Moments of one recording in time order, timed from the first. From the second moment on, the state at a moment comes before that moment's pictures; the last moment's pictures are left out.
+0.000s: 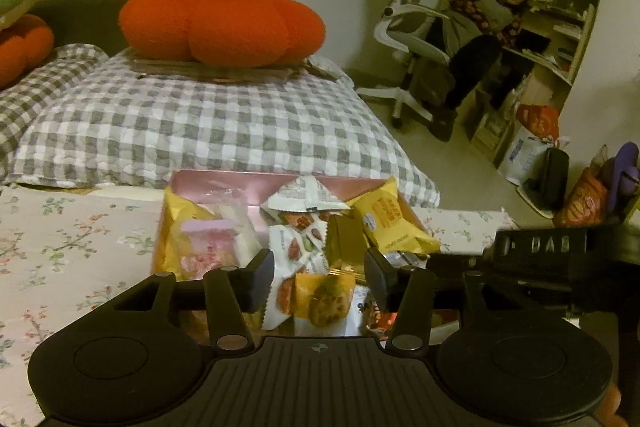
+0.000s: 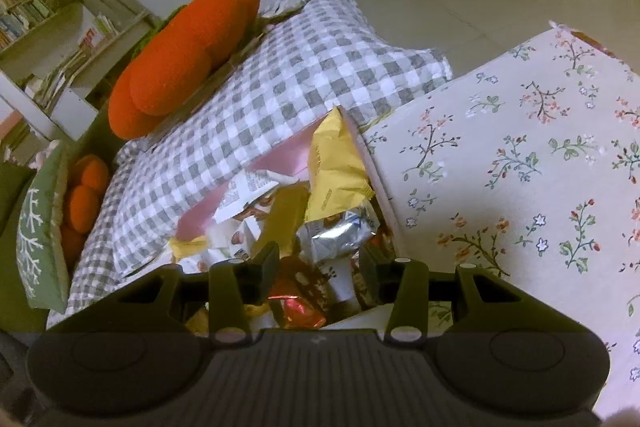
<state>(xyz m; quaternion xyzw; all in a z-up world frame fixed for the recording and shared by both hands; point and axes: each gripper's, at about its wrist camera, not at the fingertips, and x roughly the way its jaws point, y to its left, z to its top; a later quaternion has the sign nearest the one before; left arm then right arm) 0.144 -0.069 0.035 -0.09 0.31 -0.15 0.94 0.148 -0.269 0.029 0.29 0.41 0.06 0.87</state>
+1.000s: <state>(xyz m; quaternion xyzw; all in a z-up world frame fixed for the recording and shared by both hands) 0.057 -0.029 0.040 -0.07 0.40 -0.05 0.91 0.058 -0.210 0.053 0.11 0.45 0.06 0.88</state>
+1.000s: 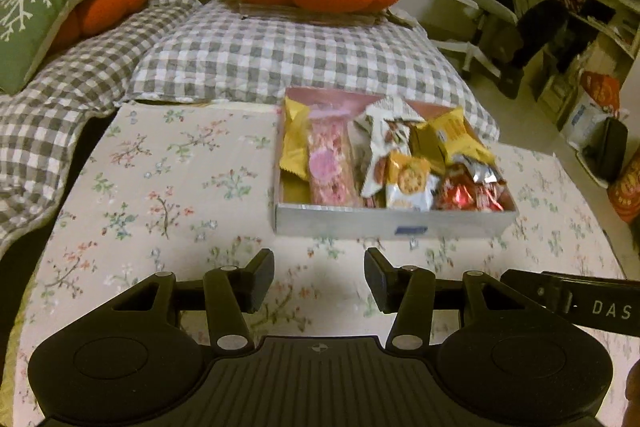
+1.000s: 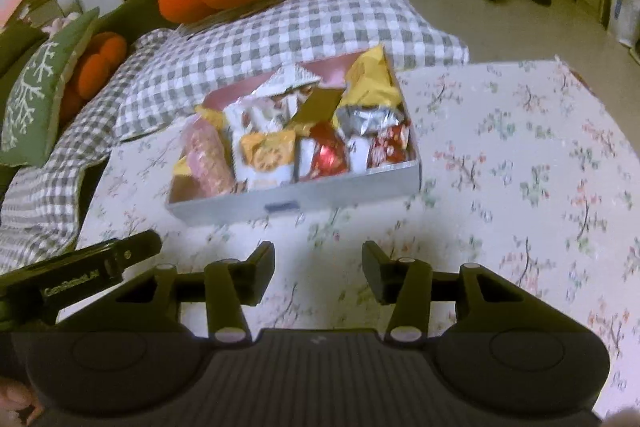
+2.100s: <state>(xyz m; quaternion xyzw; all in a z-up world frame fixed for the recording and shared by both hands) 0.019 -0.040 0.035 0.01 0.37 -0.01 0.93 0.022 -0.191 0.042 0.05 0.46 0.03 0.89</state>
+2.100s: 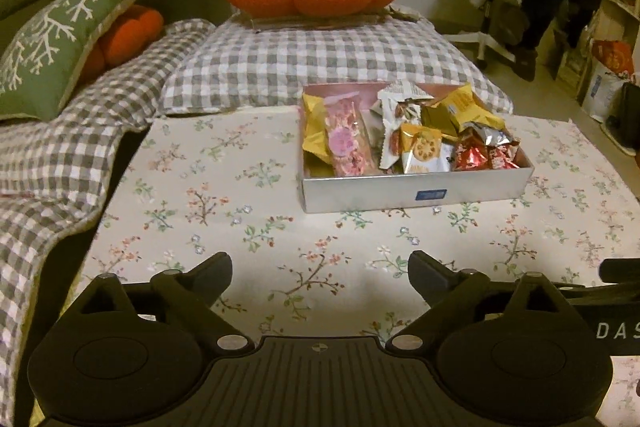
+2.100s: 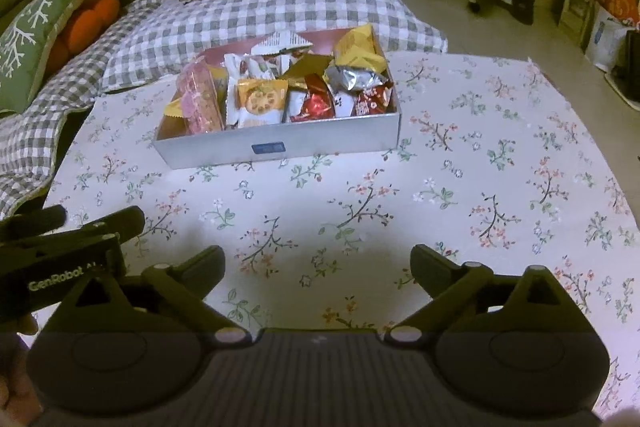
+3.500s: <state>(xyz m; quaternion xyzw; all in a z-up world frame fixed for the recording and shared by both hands) 0.018 -0.039 0.037 0.00 0.37 0.01 0.93 0.021 -0.195 0.045 0.08 0.44 0.02 0.89</state>
